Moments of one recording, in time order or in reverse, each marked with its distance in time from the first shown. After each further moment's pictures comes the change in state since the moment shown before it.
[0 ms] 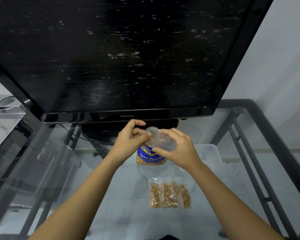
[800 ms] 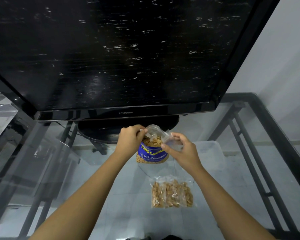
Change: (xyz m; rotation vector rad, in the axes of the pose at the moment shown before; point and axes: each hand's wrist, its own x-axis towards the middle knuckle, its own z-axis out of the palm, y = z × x) left_hand 0.042 -0.036 0.003 0.624 0.088 0.214; right_hand -0.013 0.033 0.023 0.381 0.025 0.465
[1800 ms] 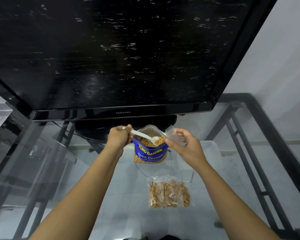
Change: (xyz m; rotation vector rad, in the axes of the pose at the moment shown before) left_hand 0.014 -0.017 0.000 -0.778 0.053 -0.755; right_hand 0.006 -0.011 -0.020 -0.066 0.020 0.047
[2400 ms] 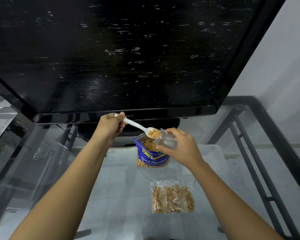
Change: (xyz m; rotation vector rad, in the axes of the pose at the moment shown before) left_hand 0.001 0.051 -0.027 -0.010 -0.046 0.142; right_hand 0.018 -0.019 0.018 -0.490 0.017 -0.289
